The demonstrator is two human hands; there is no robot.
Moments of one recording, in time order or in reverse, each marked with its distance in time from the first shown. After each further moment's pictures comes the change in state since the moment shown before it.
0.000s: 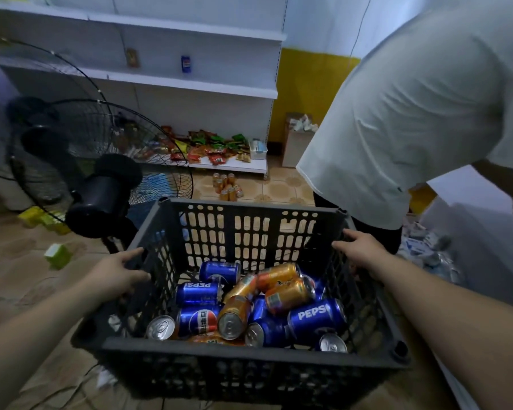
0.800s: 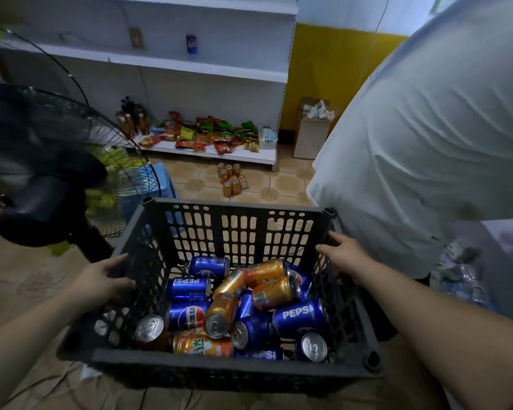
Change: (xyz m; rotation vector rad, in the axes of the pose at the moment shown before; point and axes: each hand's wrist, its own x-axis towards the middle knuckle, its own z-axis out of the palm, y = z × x) left_hand 0.039 0.056 0.081 0.023 0.071 -0.109; right_hand 0.119 0.013 -0.014 0.059 -0.193 -0.031
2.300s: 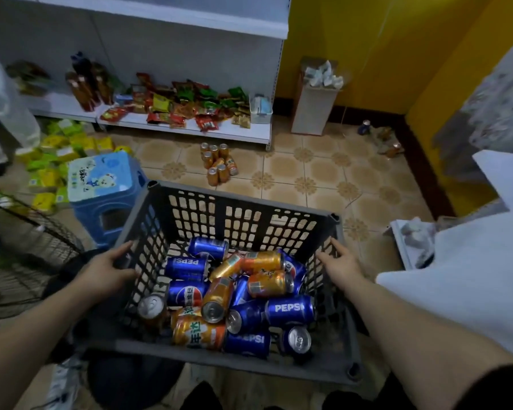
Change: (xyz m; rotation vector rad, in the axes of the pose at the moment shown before) left_hand 0.261 0.111 0.072 0.071 -0.057 -0.051; right_hand 0.233 -0.040 0.034 0.144 0.097 0.223
